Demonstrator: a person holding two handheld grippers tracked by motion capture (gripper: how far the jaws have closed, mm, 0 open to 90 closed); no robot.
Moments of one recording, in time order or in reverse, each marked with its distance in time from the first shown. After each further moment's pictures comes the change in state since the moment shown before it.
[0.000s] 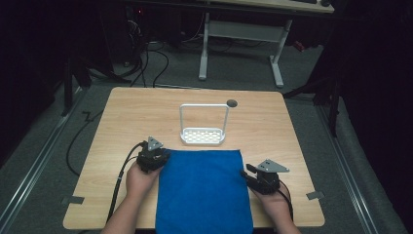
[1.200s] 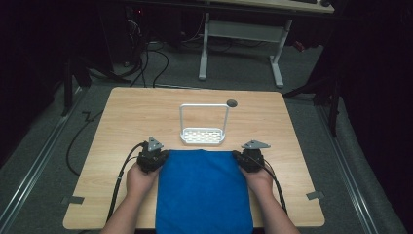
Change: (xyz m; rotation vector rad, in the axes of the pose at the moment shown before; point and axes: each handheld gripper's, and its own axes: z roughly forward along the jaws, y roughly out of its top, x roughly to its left) left arm -0.002 -0.001 -0.003 -0.014 -0.021 0.030; right arm -0.012 0.036 0.065 0.067 -0.003 0.046
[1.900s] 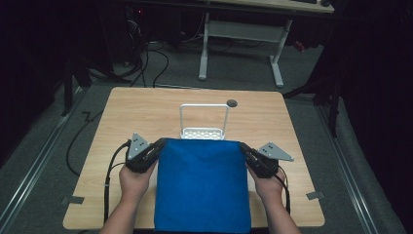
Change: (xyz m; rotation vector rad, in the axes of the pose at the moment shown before) left arm -0.020 0.029 -0.084 -0.386 0.019 -0.002; right arm 0.021 0.018 -0.082 -0.344 -0.019 -0.056
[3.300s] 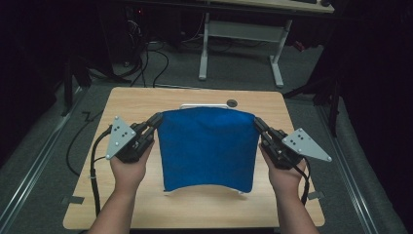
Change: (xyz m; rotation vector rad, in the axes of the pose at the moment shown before) left arm -0.017 0.092 -0.049 -0.316 -0.001 0.111; right arm 0.012 0.101 -0.066 -0.333 -0.026 -0.116
